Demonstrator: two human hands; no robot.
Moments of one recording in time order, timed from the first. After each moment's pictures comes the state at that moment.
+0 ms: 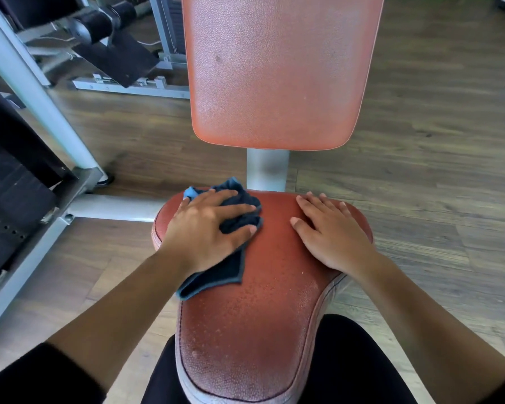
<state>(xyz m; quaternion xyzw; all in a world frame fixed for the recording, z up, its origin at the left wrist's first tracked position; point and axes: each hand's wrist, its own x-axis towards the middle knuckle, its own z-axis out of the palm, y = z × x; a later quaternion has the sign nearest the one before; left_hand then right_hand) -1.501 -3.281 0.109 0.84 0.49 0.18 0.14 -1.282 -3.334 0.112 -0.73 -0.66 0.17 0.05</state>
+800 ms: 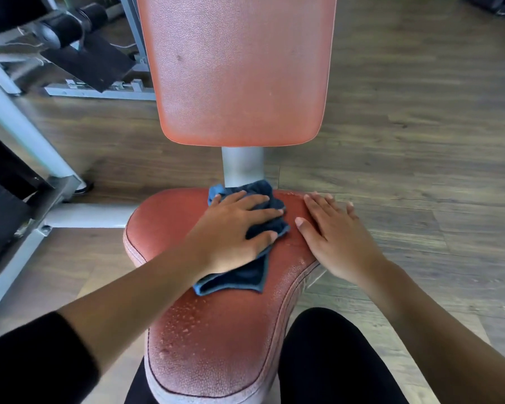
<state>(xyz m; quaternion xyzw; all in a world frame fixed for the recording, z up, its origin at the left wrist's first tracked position) -1.439 -3.293 0.120 0.92 0.36 0.06 0.14 -1.248 -3.371 0.111 -0.75 -0.64 0.13 0.05</state>
